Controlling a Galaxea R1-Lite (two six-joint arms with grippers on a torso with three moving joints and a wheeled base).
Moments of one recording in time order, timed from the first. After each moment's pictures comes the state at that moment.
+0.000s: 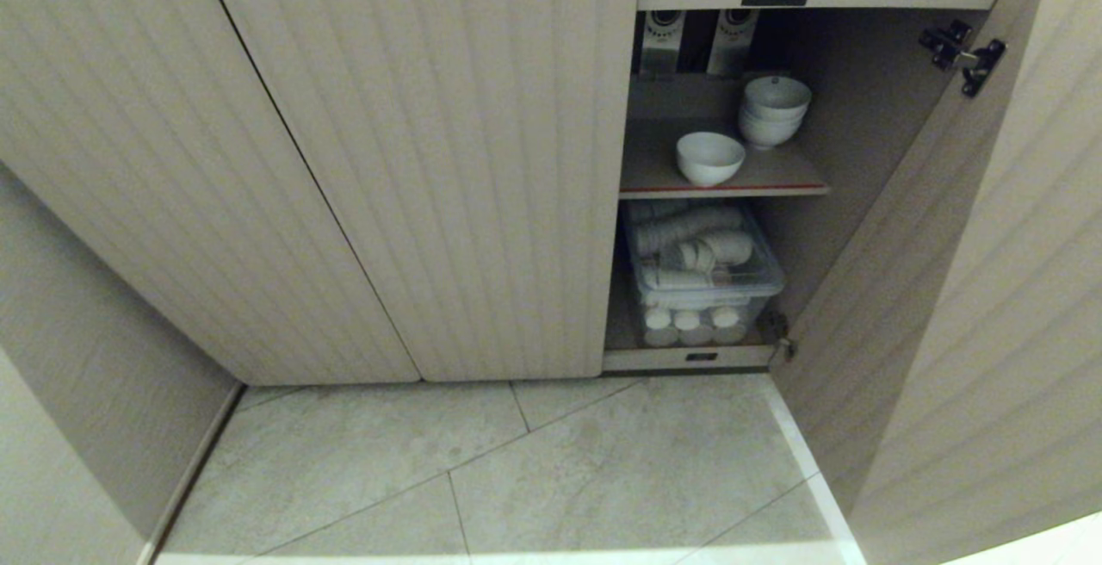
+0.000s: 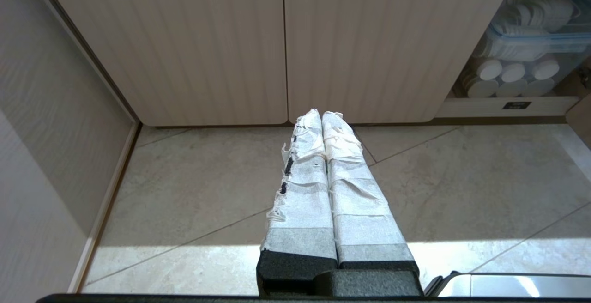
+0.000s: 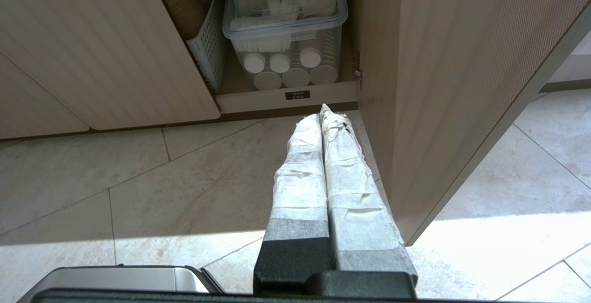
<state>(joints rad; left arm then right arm) 0.00 0.00 0.00 0.00 -0.01 -0.02 0.01 0.00 0.00 0.00 0.00 0.10</state>
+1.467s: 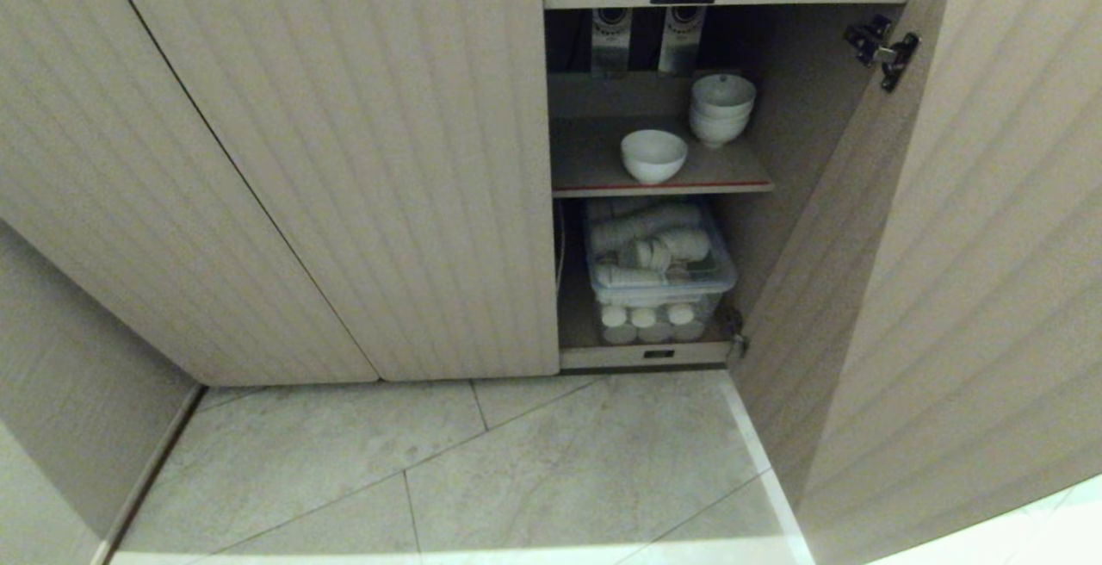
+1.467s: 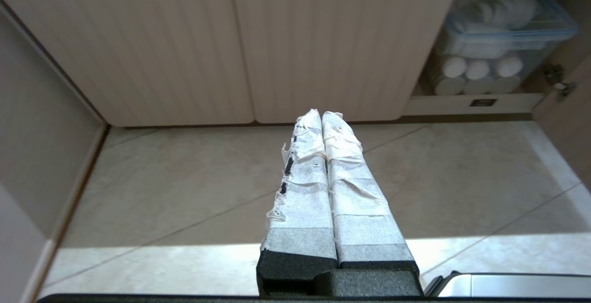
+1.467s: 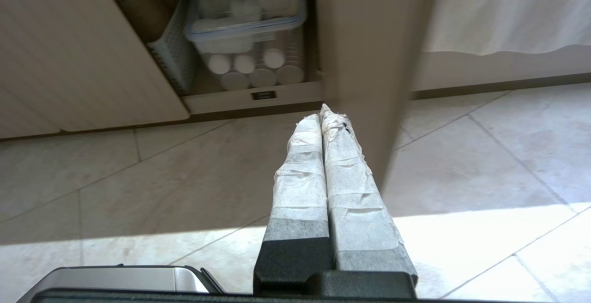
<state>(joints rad) 0.00 0.00 0.00 0.00 -0.01 -0.02 0.01 0.00 0.00 0.00 0.00 0.10</state>
